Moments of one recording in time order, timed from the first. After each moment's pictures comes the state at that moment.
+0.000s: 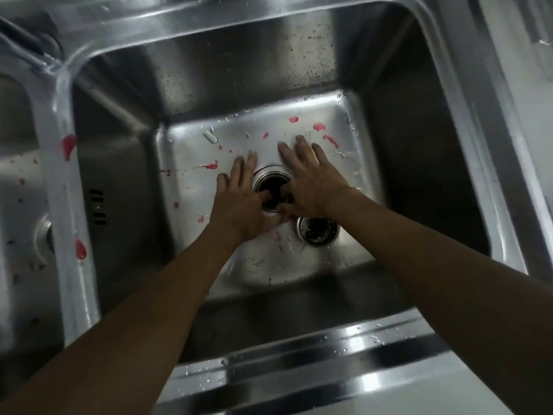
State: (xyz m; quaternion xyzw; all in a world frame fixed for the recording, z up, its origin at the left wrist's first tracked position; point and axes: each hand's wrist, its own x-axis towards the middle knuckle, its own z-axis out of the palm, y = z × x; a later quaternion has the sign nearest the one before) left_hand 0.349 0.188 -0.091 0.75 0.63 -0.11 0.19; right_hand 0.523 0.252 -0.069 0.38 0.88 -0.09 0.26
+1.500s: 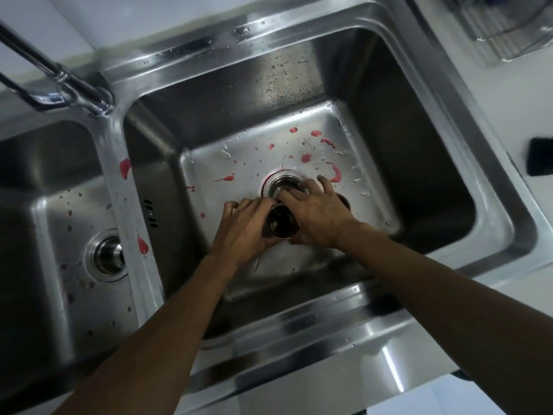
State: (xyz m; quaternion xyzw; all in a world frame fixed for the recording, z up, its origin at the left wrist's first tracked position) left_hand 0.314 0.134 -0.052 0.77 0.59 0.03 0.24; right_hand 0.506 0.170 -0.037 0.45 0.87 -0.16 0.14
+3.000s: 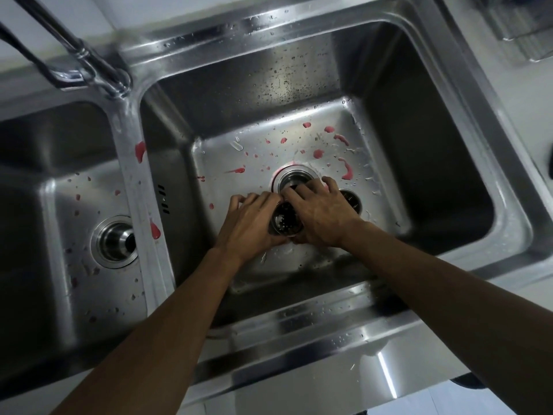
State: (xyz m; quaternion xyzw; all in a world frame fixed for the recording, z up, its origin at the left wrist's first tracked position) left_hand 0.304 0.129 -0.060 0.78 0.58 0.03 0.23; right_hand 0.494 0.167 -0.045 0.43 0.88 -0.14 0.15
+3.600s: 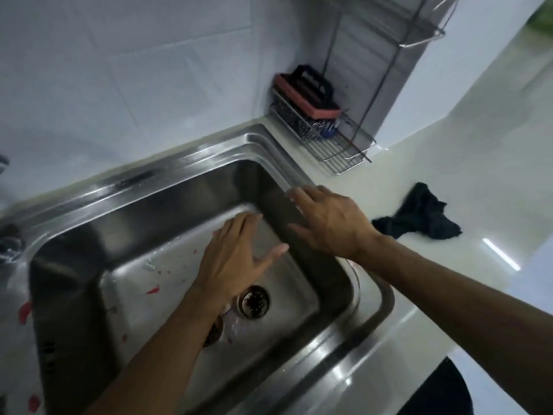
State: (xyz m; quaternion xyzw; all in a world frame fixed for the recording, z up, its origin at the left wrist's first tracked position) left_hand 0.454 0.227 0.045 0.82 0.51 0.17 0.20; right_hand 0.674 0.221 0.118 0.58 0.82 -0.02 -0.05
